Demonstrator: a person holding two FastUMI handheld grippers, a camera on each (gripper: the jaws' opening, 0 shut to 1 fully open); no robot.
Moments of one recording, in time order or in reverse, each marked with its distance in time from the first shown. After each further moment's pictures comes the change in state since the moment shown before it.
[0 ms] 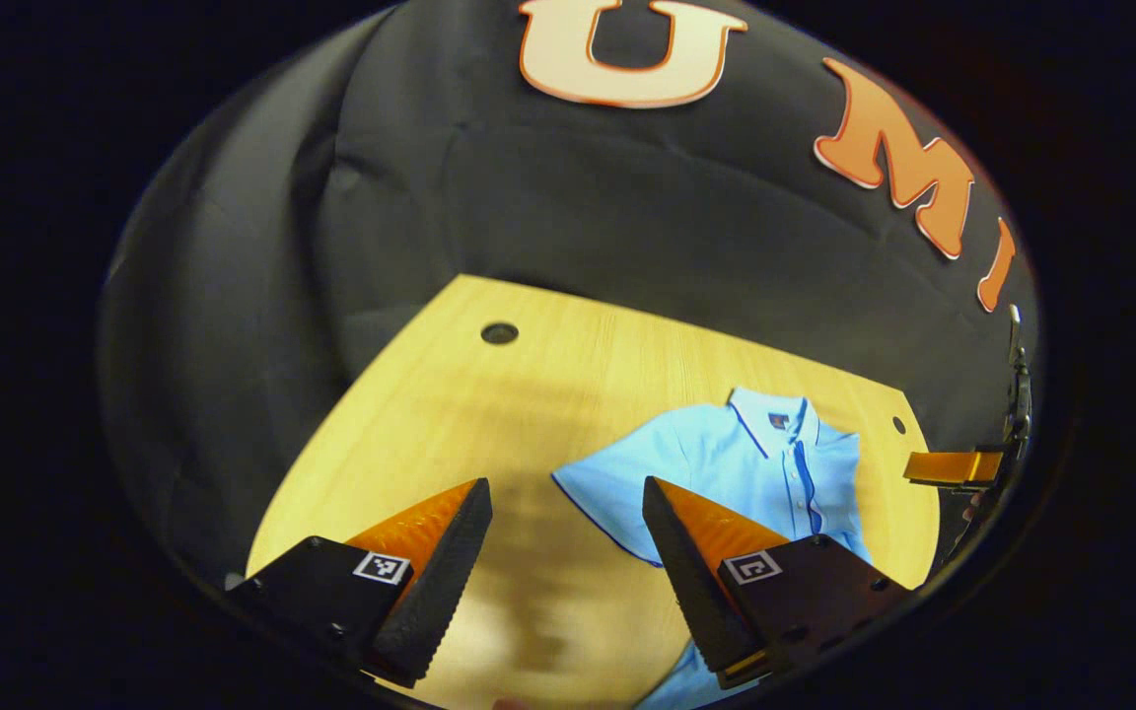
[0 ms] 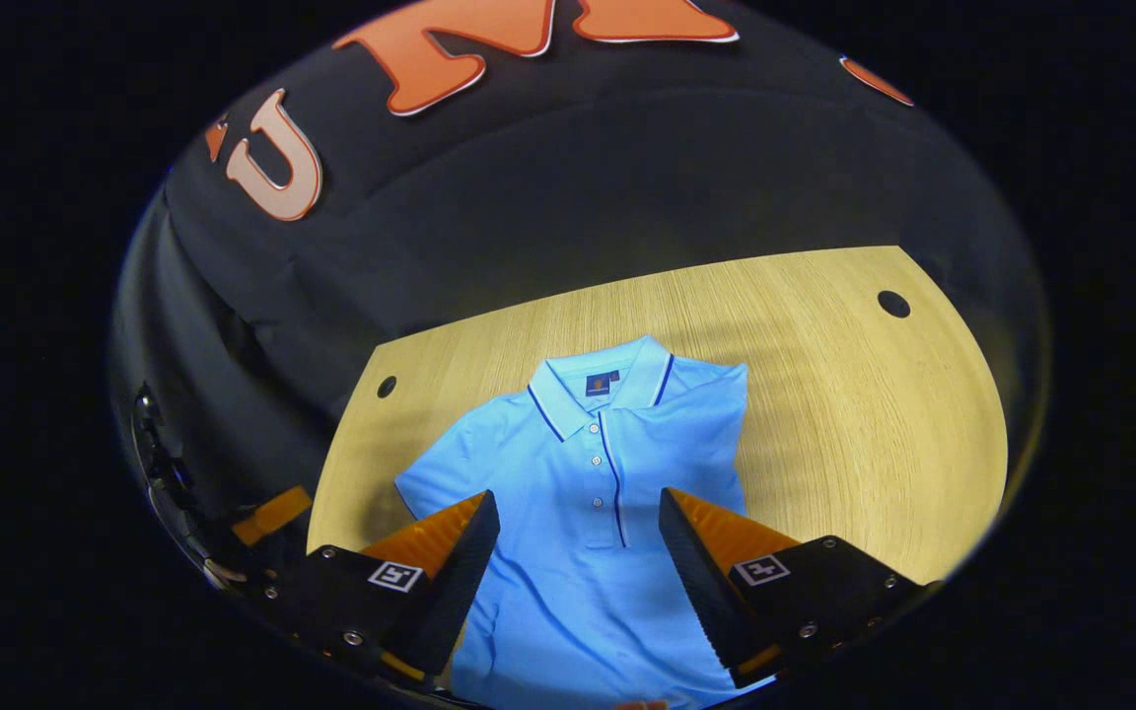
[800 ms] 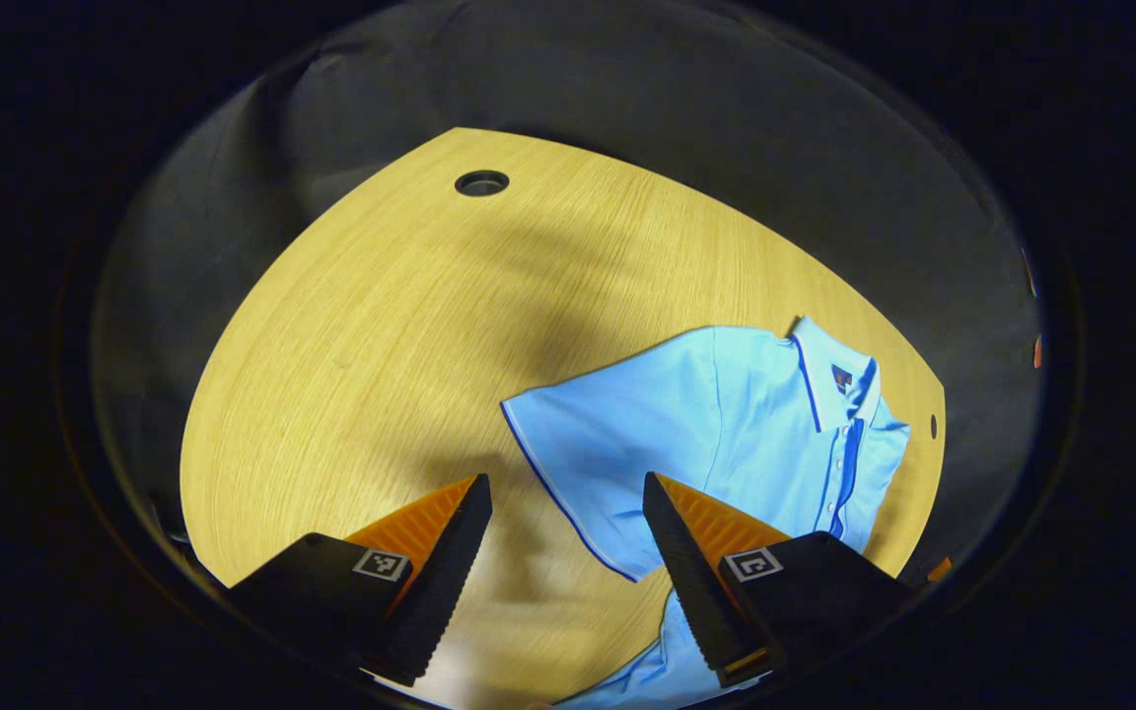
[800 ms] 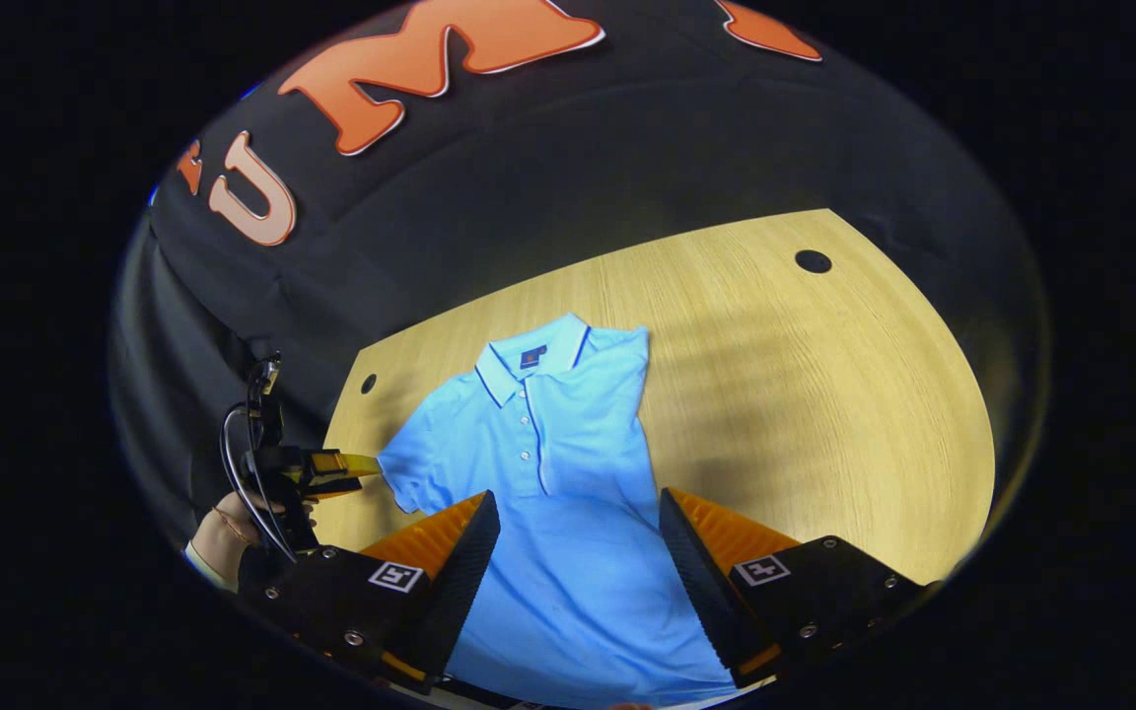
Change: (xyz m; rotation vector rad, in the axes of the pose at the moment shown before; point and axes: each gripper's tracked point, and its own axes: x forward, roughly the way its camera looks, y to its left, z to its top) left arm 0.104 -0.025 -0.058 -0.146 0.380 0.080; right arm -0.060 -0.087 -0.034 0.081 0.019 -0.044
